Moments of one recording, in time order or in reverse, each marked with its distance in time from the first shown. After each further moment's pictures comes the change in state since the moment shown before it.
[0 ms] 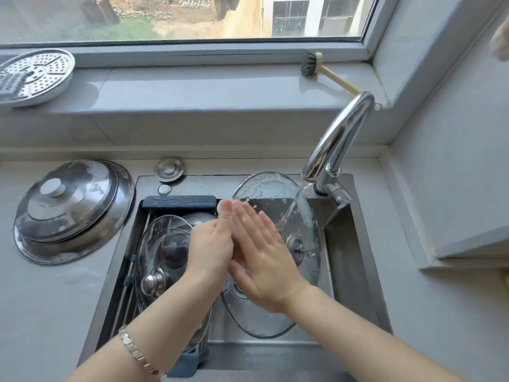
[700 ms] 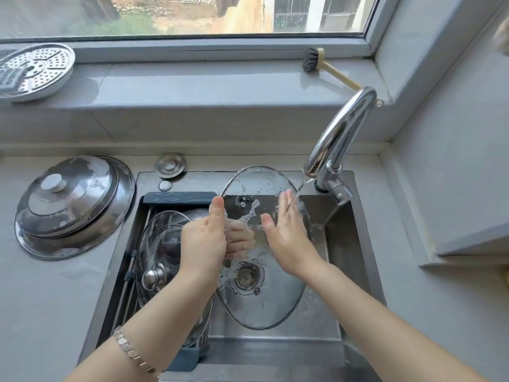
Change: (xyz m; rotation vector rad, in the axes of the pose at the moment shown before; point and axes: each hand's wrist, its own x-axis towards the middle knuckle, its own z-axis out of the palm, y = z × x) left_hand -0.003 0.001 -0.005 -0.110 0.012 -0.027; right_hand 0.005 0.039 -0.005 0.320 -0.170 0.646
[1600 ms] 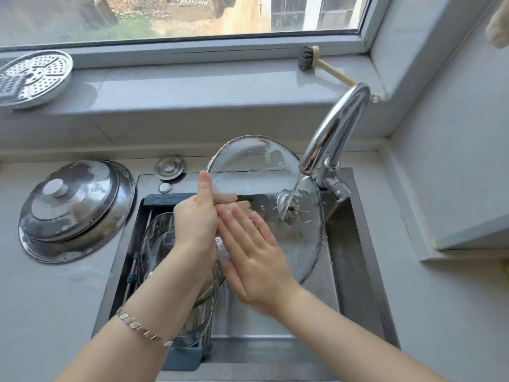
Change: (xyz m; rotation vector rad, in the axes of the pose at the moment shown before) left_hand 0.018 0.022 0.007 -0.096 0.116 0.038; right_hand -0.030 -0.025 0.035 -0.391 0.342 -0.748
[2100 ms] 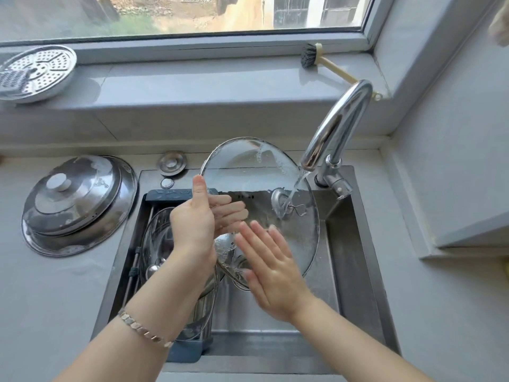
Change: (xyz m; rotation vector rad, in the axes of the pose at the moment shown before) left_hand -0.008 -0.004 -0.005 -0.064 0.032 -0.046; right_hand -0.039 0.015 0.010 0.067 0.035 0.010
